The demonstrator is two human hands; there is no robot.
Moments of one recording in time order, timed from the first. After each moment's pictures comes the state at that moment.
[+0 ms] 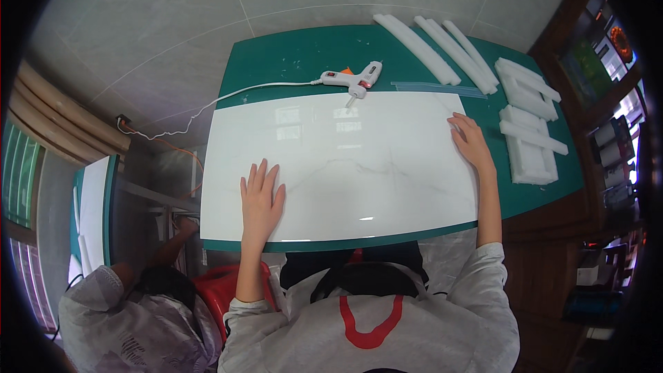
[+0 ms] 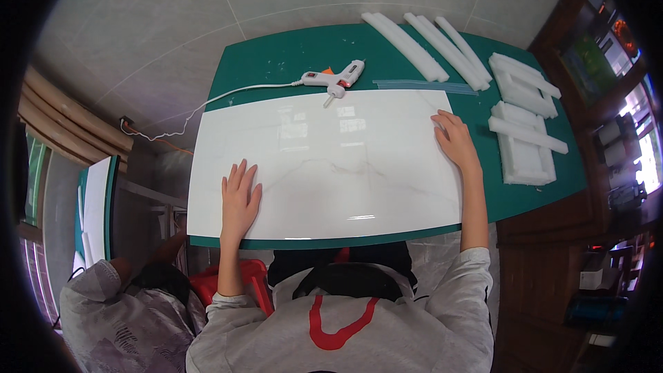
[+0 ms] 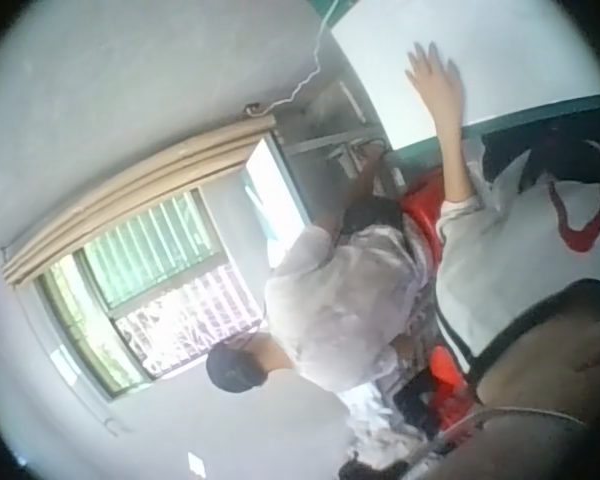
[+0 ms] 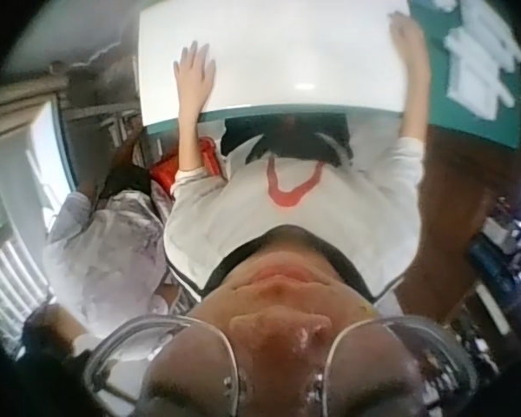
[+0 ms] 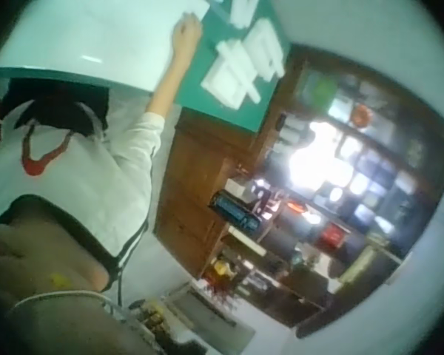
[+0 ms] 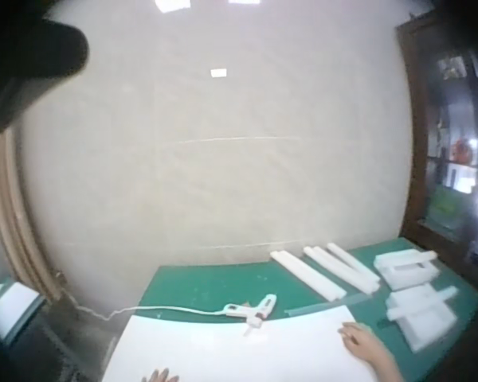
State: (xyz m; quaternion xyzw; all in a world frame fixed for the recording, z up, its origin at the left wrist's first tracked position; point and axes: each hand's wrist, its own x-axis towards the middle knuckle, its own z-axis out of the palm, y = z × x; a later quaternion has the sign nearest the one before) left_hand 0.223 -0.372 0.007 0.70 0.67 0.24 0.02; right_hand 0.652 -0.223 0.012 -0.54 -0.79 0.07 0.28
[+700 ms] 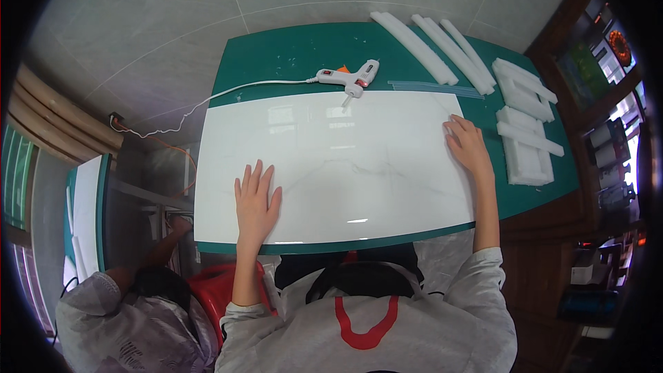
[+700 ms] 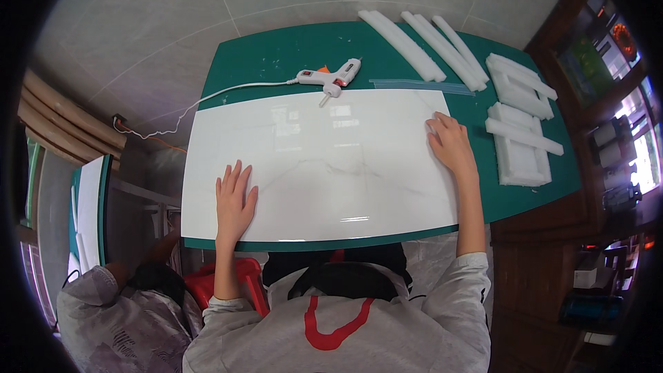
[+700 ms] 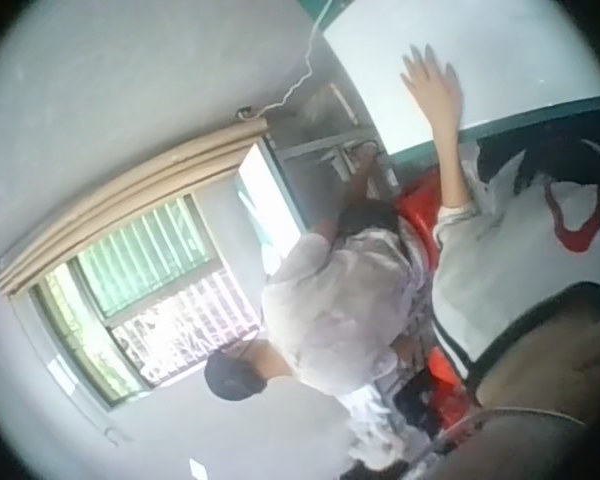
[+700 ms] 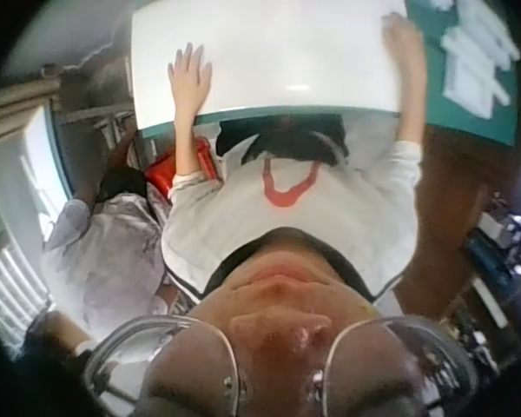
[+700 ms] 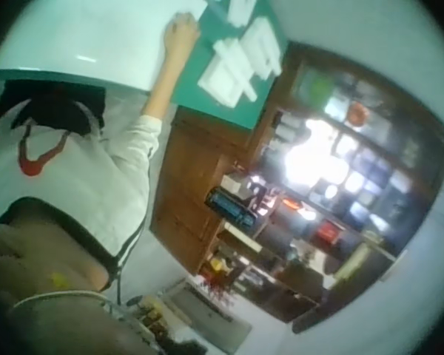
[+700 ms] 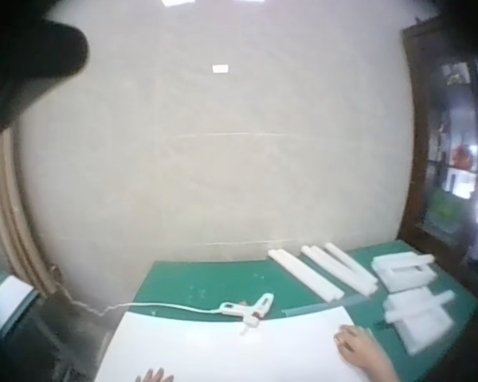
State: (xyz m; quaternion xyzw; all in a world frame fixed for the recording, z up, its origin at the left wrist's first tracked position) left_hand 0.223 -0.372 0.008 0.70 0.67 0.23 0.01; right_hand 0.636 -0.239 0.033 -0.57 -0.80 0.01 0.18
